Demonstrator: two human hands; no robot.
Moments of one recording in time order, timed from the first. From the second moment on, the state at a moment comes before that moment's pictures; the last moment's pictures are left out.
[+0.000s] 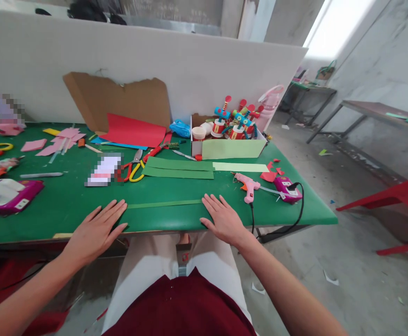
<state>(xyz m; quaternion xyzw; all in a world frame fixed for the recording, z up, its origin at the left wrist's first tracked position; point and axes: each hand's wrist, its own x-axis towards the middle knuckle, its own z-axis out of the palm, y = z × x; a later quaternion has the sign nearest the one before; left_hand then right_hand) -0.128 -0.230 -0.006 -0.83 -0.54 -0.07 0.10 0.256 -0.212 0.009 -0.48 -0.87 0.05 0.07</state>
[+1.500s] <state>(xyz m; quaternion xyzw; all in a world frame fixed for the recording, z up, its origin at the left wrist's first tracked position) -0.133 -0.226 -0.002 -0.79 -0.59 -0.13 0.12 0.267 -0.207 0.005 -0.56 -0.82 0.02 0.12</state>
